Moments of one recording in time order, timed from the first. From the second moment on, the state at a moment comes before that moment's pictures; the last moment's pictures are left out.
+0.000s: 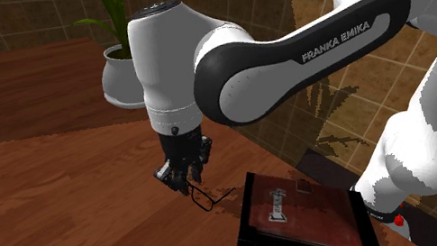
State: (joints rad) arm 0.15 0.03 0.66 -1.96 0.02 1.89 0.82
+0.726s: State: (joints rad) arm 0.11 0.00 0.62 -2.12 0.09 2.21 1.09
